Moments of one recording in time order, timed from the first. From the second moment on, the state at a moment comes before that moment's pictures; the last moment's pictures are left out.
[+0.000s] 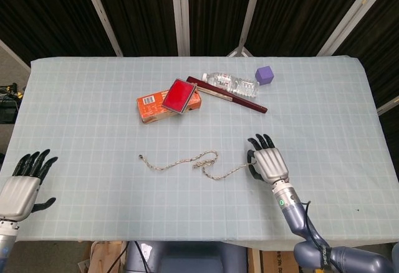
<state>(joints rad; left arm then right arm) -0.13 -1.14 0.00 -1.65 1.53 1.40 0.23 0.56 -1.54 0.14 -1.53 -1.13 1.08 -0.40</state>
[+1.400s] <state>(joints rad) -0.63 -1.69 -0.16 -1.43 1.21 0.99 0.70 0.56 -1.56 0.14 -1.53 -1.11 1.07 -0.39</state>
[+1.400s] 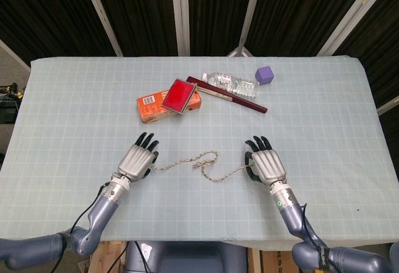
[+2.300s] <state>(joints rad) -0.66 -1.72 -0.13 -1.39 1.17 1.01 0.68 0.56 -1.57 0.14 -1.51 -1.09 1.07 -0.40</state>
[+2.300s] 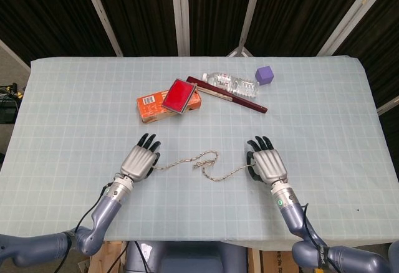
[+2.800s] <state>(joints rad) -0.67 -1.72 -0.12 -1.38 1.16 1.02 0.67 0.57 -1.57 0.14 -1.51 -1.09 1.07 -0.41</state>
